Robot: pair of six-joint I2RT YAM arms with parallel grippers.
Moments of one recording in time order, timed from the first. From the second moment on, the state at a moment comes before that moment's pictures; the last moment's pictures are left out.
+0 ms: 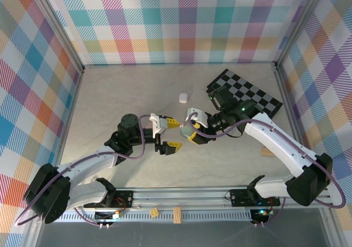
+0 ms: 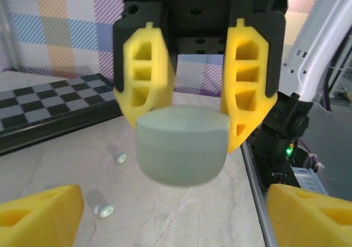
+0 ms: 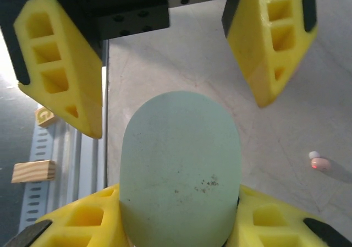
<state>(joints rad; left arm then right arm) -0.64 1.15 0.53 0.49 0.84 0.03 0.66 1.30 1.25 -0.98 -0.64 -0.64</state>
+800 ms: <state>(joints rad) -0.69 1.22 0.61 0.41 0.90 0.03 0.66 1.33 1.25 -1.01 -0.67 -0.66</state>
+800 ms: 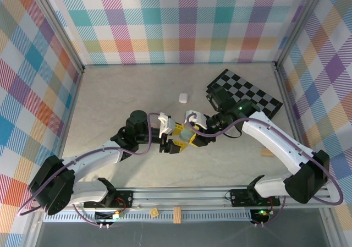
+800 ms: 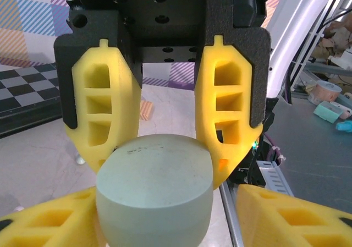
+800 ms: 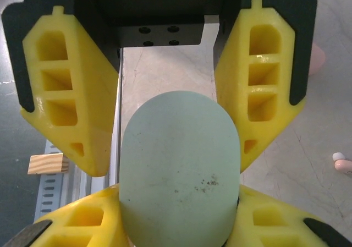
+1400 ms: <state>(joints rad) -0.70 1.22 0.61 0.39 0.89 0.03 0.66 1.33 1.25 -1.01 -0.68 -0.66</state>
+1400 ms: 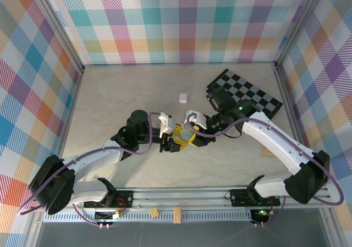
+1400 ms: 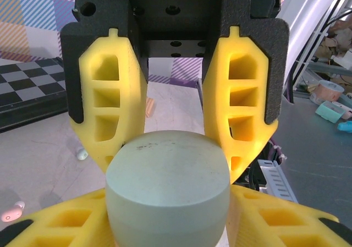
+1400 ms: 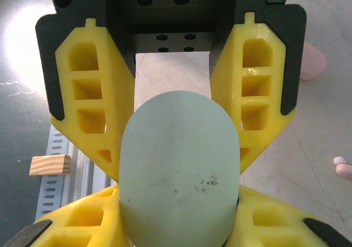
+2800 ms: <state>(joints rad) -0.70 1.19 0.59 0.35 0.86 0.14 0.63 1.21 1.20 -0.86 -0.58 -0.52</state>
